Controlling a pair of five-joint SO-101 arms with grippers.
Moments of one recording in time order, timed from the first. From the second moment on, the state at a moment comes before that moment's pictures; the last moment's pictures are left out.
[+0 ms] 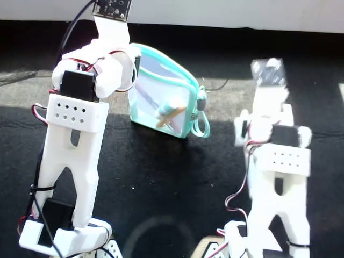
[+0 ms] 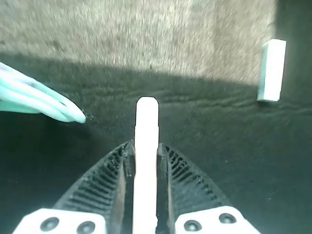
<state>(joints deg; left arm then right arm) 9.2 -7.3 -15.0 71.7 0.0 1.0 -33.1 36.1 65.8 10.6</state>
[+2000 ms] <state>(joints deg) 10.2 -7.2 -15.1 71.6 0.0 1.8 17.8 18.9 70.8 17.2</state>
